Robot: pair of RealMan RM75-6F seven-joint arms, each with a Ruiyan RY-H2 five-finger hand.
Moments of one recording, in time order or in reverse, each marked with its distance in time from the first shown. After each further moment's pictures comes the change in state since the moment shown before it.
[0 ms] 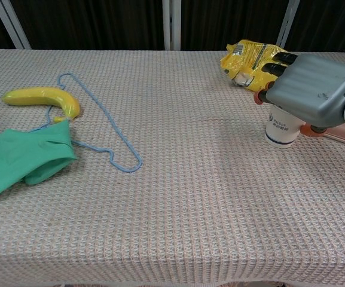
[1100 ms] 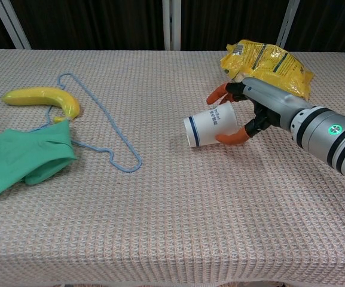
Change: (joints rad) left arm -0.010 -0.009 0.002 0.008 -0.008 -0.025 0.003; right arm -0.051 -0.234 0.171 0.292 -0.058 -0.200 1.303
